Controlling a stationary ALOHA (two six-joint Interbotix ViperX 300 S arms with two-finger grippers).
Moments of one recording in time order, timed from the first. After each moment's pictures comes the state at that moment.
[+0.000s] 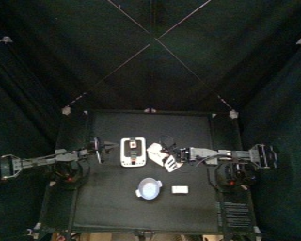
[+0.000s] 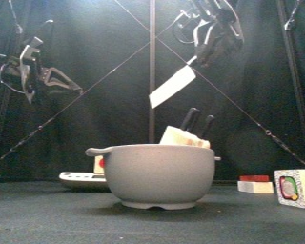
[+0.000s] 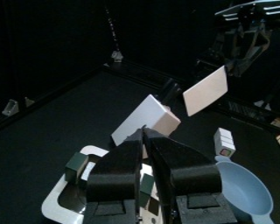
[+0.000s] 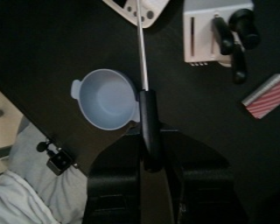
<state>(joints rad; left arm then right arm) 0.42 -0.67 1.29 0.18 -0.59 -0.37 -0.01 -0.25 0.23 -0.06 1.14 0.89</state>
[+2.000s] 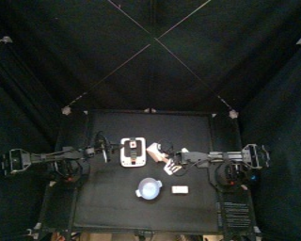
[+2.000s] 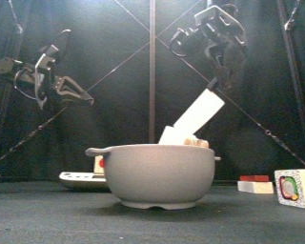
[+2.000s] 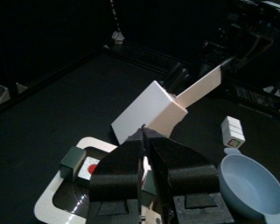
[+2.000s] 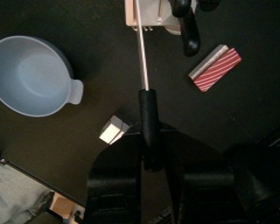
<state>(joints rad) 0.41 -0.53 1.25 0.17 -0.62 -0.35 -0.04 -0.14 0.22 -0.11 1.31 0.83</state>
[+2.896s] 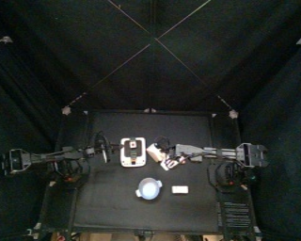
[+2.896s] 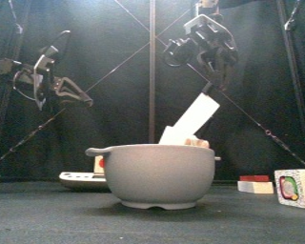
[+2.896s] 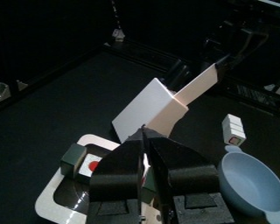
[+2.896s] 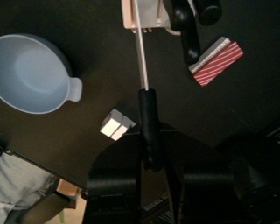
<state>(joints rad) 0.41 -0.53 1.25 0.17 -0.62 -0.35 -0.13 -0.05 0.11 -0.02 1.41 0.74</state>
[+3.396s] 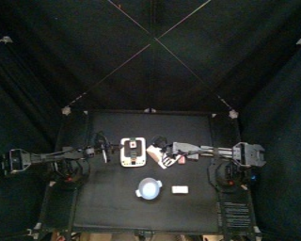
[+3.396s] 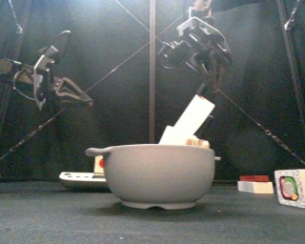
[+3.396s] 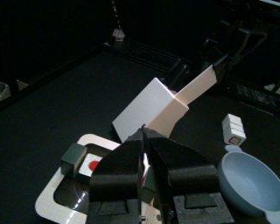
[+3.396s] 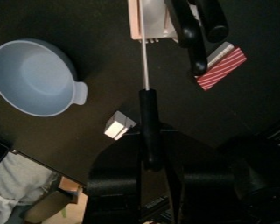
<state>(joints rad) 0.41 -0.53 1.25 0.17 -0.62 -0.35 -0.15 -0.01 0.07 0.00 1.42 0.71</state>
